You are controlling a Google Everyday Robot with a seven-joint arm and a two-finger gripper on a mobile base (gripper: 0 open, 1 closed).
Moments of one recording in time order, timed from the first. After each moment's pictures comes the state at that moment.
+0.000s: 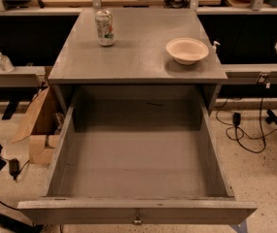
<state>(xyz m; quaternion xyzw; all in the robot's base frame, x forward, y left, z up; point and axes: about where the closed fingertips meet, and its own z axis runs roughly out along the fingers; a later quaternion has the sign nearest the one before) 0.456 -0.266 1.050 -0.70 0.65 -0.12 0.26</state>
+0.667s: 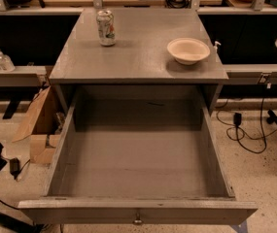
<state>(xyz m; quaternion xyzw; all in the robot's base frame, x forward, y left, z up) 0.453 -0.264 1.056 -0.70 0.65 -0.13 0.26</state>
